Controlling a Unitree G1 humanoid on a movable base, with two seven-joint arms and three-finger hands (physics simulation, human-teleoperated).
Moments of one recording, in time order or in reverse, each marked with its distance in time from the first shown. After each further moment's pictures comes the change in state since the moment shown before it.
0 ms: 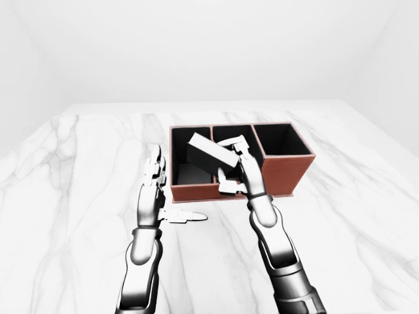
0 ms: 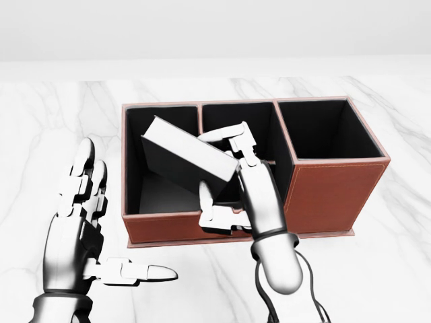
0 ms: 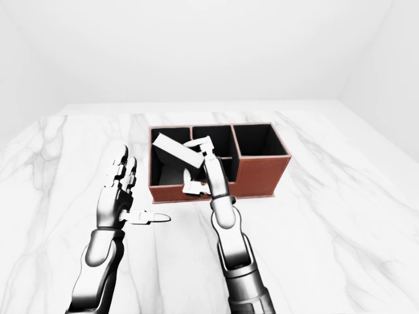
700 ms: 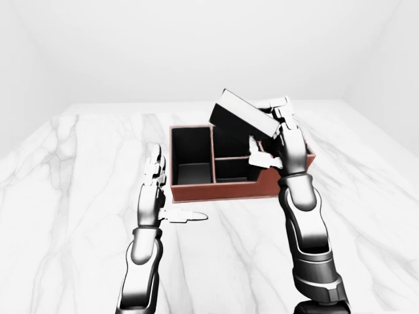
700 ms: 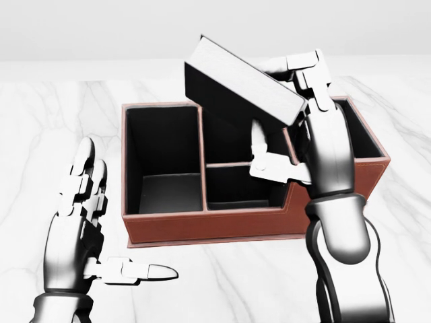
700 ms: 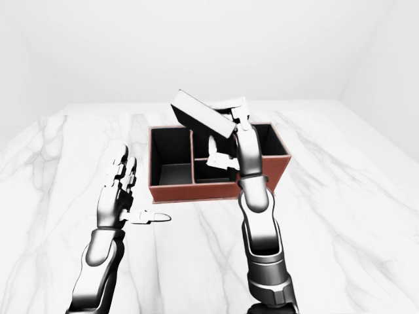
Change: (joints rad) left arm -0.003 -0.001 -0.003 -0.001 0.006 0.000 0.006; right arm -0.128 -0.119 -0.166 -0.189 0.082 0.000 0.043
